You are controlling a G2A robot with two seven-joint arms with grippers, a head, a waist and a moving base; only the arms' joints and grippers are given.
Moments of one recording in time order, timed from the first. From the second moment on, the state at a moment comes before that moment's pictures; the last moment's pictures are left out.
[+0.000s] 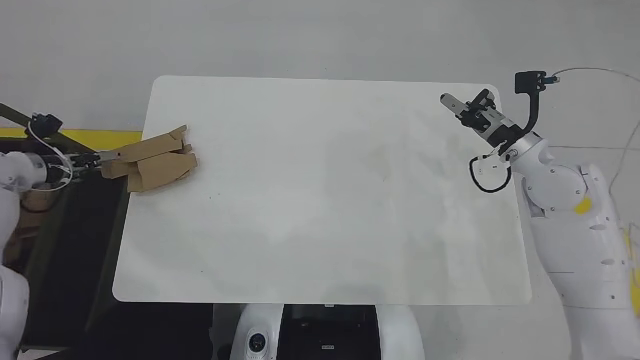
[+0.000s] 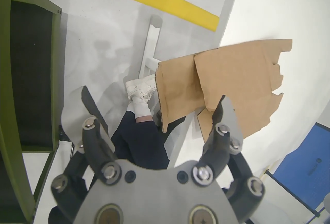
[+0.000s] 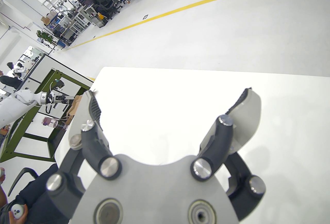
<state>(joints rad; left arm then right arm) 0.67 -0.68 -1.20 -0.39 0.36 -0.54 -0.97 -1.13 -1.07 1.43 -1.49 -0.40 -0.39 0.46</state>
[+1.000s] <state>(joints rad) 0.56 -0.68 -1.29 -0.27 0.13 -0.67 -1.01 -1.13 -1.07 1.43 -1.49 -0.40 -0.39 0.46</state>
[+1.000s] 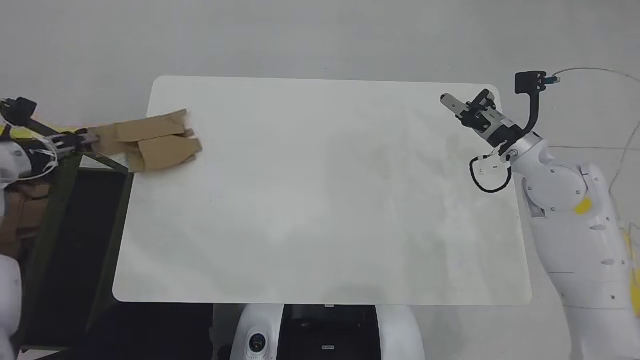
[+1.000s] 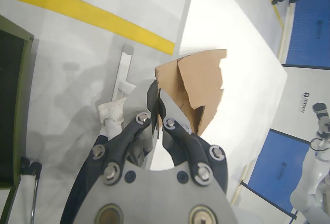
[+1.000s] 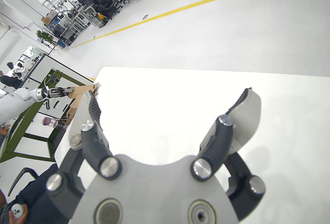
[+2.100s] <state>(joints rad) 0.54 -0.78 -1.23 -0.70 -0.40 -0.47 -1.29 -1.13 -1.07 1.43 -1.49 -0.40 -0.39 0.46</state>
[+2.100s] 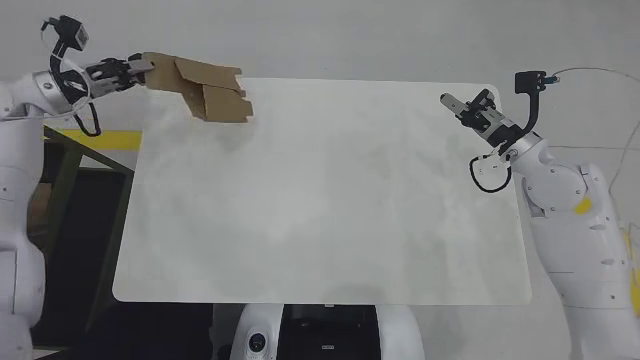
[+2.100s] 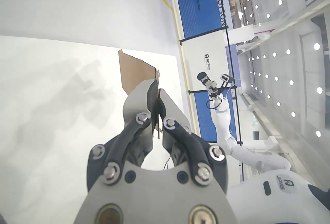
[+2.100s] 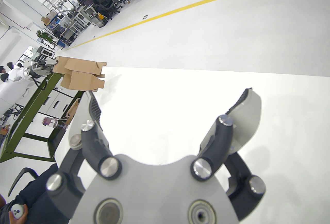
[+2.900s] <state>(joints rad) 0.46 -0.95 -0.90 -0.99 -0.42 -0.38 -1.25 -1.13 -1.07 1.43 -1.49 -0.40 -0.39 0.46</state>
